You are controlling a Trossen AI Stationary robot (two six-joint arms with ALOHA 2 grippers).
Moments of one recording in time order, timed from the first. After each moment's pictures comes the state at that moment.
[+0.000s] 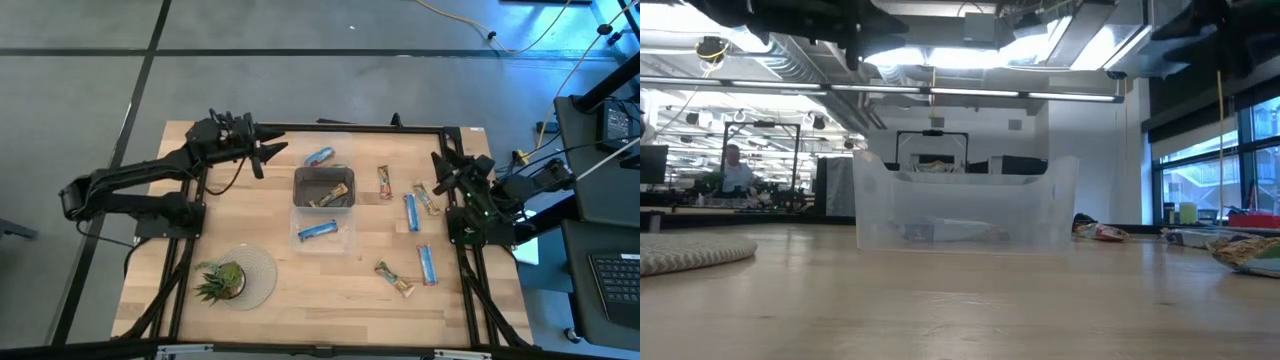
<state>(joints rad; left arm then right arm) 0.50 0.95 0.64 0.35 0.20 -0.14 0.45 0.27 0.31 0.36 1.36 -0.08</state>
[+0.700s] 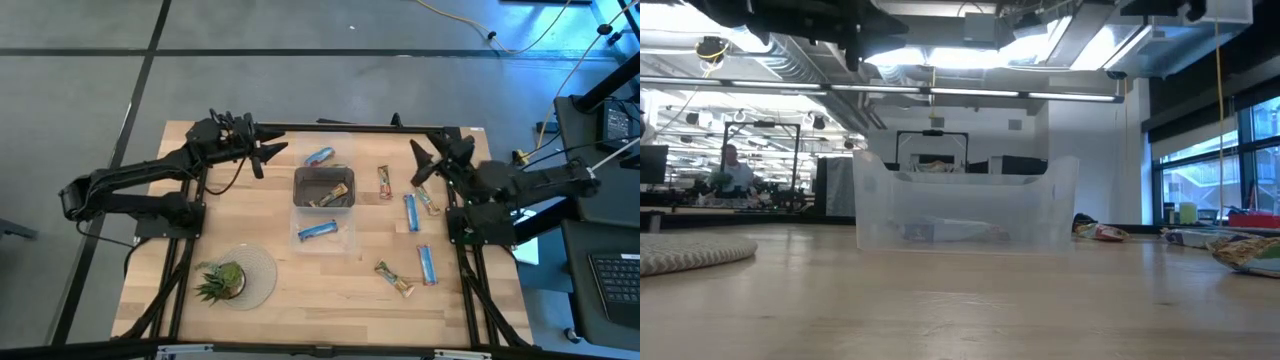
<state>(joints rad) 0.50 0.95 0.64 0.34 0.20 -0.14 0.23 0.72 0.75 0.00 1.14 0.07</state>
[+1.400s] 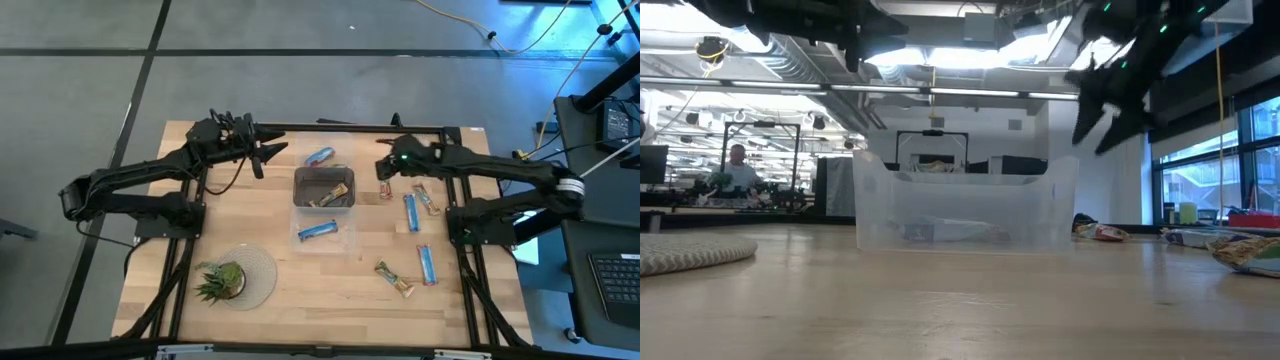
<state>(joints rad) 0.50 0.95 0.64 0.34 0.20 -0.14 -0.36 1.18 0.83 -0.57 0.27 0.78</state>
